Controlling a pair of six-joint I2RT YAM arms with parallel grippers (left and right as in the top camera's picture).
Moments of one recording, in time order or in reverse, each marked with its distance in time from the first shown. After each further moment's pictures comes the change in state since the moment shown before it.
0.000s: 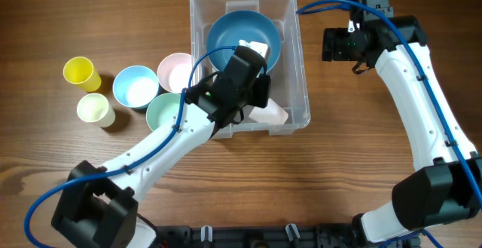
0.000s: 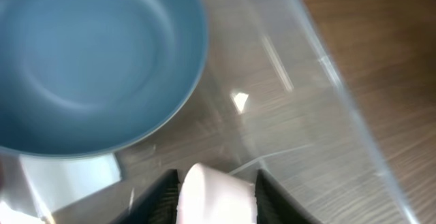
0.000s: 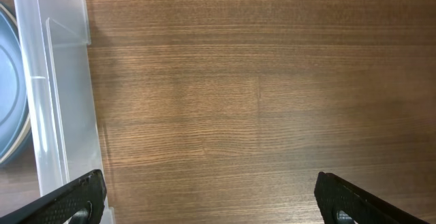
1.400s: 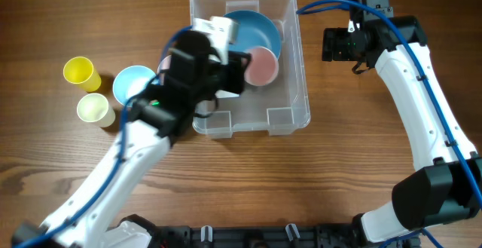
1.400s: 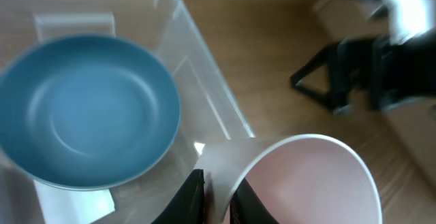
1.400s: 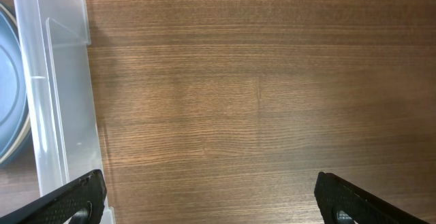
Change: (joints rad) left arm 0.134 -0.243 0.000 0.026 0.190 -0.022; right arm 0.000 0.000 0.000 0.000 0.000 0.000
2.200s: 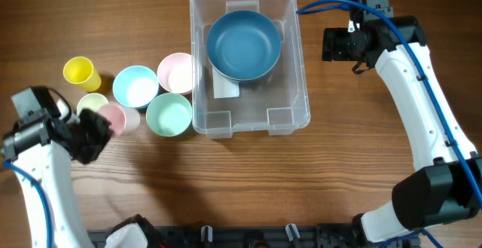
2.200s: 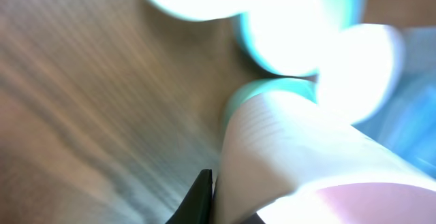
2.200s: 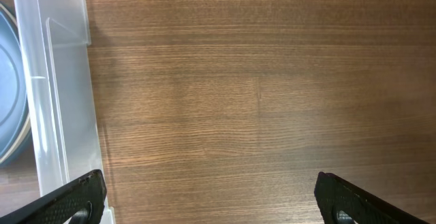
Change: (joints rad) left arm 1.003 -0.168 -0.136 -0.754 0.122 -0.122; right arm 0.000 0.000 0.000 0.000 0.000 0.000
